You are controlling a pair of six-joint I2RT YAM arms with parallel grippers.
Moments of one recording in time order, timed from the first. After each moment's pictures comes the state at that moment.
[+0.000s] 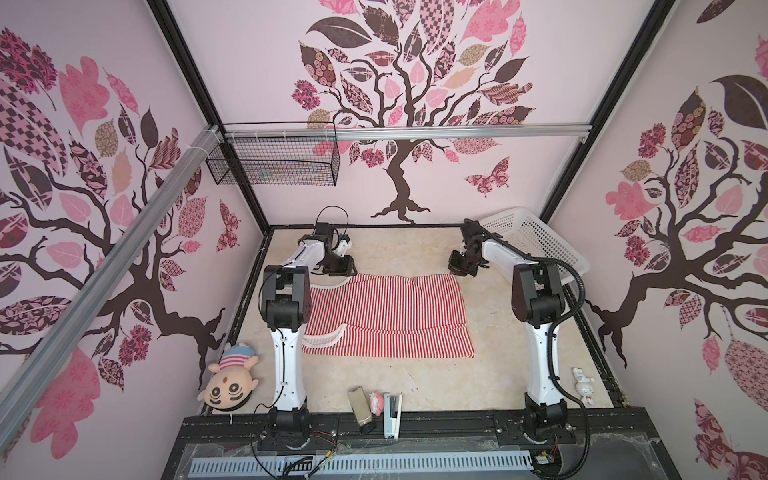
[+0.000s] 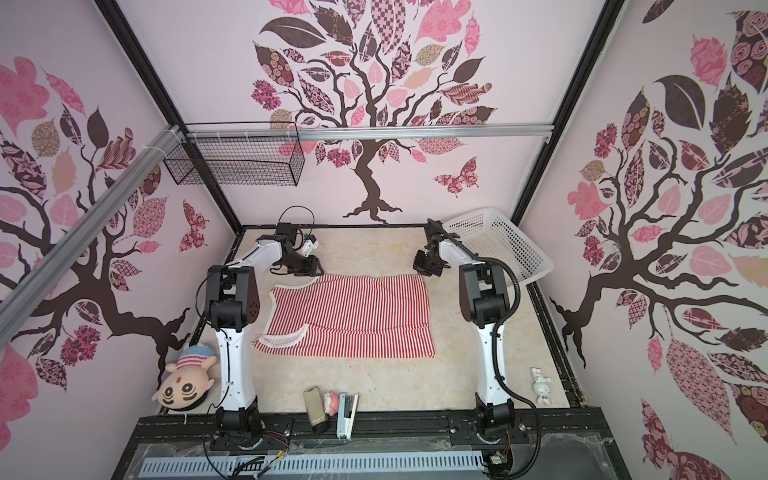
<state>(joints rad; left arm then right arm) -0.05 2.30 1.84 -0.81 0.40 0.13 0.19 2.30 1.83 -0.73 -0.22 0.52</state>
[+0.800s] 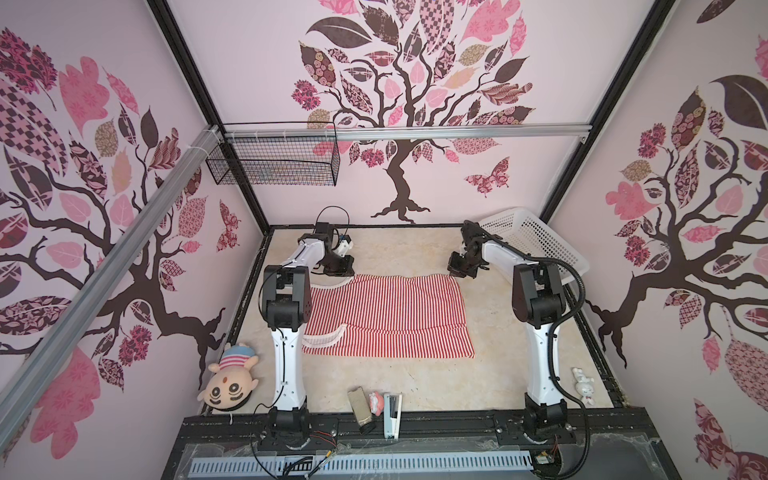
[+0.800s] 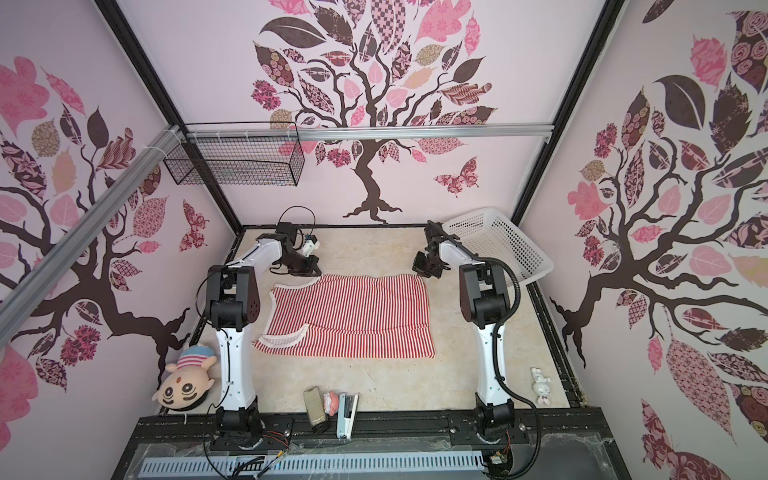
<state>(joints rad) -0.05 2.30 1.86 -0.86 0.44 0.15 0.19 2.28 1.78 -0.70 -0.24 0.52</state>
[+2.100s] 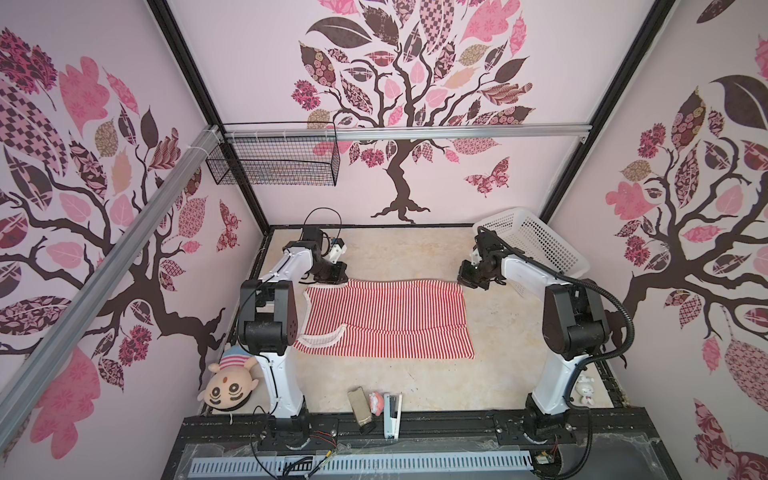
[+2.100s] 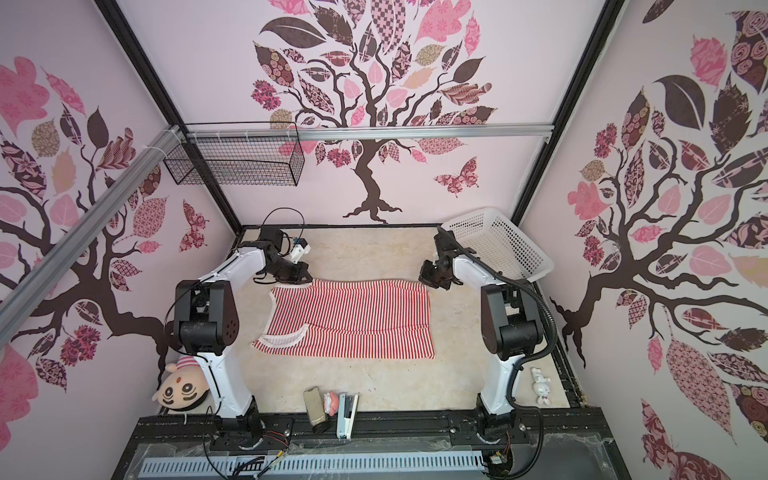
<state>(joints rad) -0.03 1.97 1.51 -0.81 0.46 0.20 0.19 1.88 1.35 -0.59 -0.27 0.53</state>
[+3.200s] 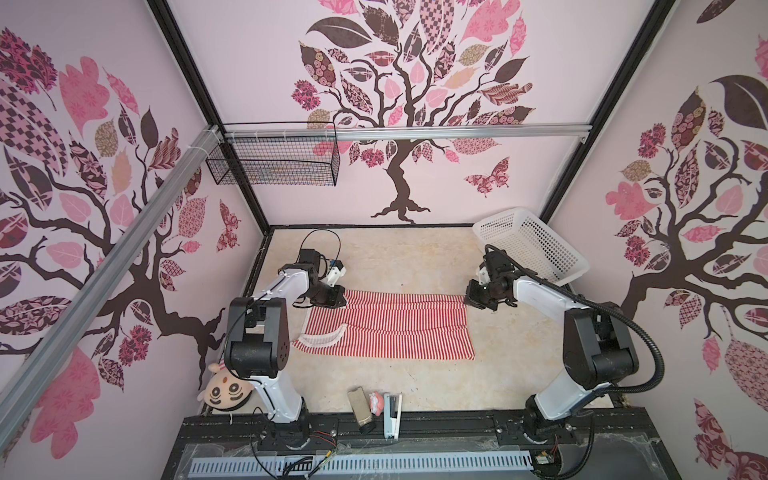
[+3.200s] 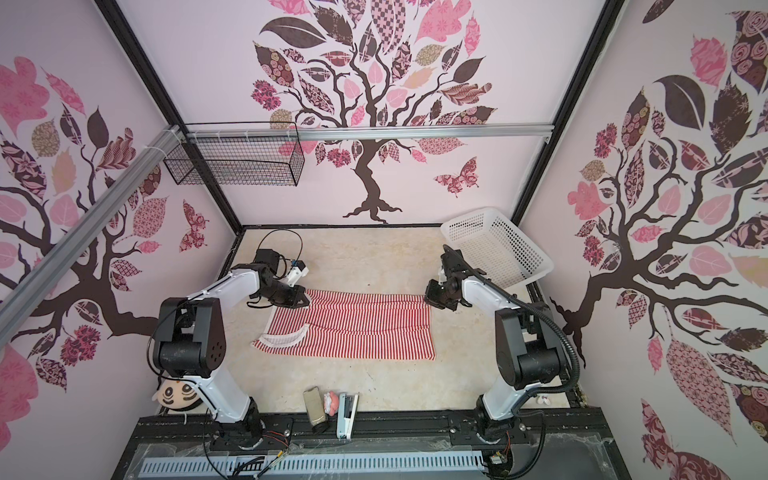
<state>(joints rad) -0.03 1.76 1.17 -0.74 0.47 0.23 0.19 1.64 1.04 -0.55 -0.31 0.52</state>
